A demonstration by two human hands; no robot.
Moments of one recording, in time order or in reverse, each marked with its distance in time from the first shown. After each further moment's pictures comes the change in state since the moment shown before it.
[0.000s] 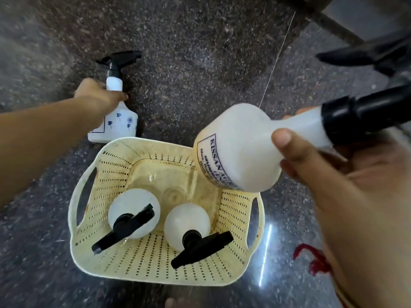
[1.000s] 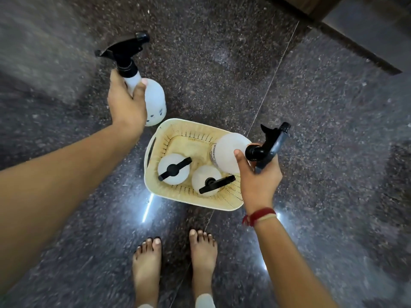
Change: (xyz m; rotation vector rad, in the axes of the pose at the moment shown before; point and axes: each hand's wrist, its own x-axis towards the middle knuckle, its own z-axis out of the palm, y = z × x) left_hand -0.163 0.008 -0.105 -0.380 0.197 0.374; right_hand -0.071 0.038 0.022 -0.092 0.138 0.168
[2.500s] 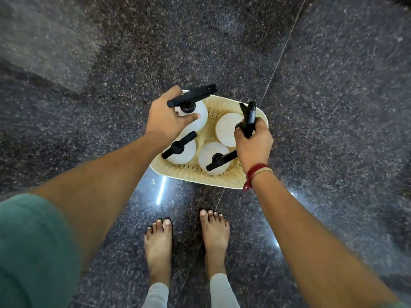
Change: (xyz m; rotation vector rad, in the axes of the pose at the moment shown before) left_hand -0.060 -0.054 0.041 0.202 -0.445 0.111; right_hand 0.017 0.038 0.039 -0.229 -0.164 0.117
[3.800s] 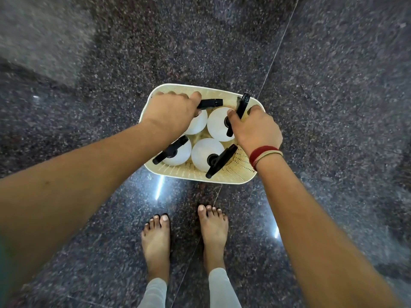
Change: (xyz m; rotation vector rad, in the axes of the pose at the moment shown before) left_hand 0.000 0.026 0.006 1.137 -0.273 0.425; right_hand 0.008 -0.028 -0.016 -0.550 -0.156 -0.028
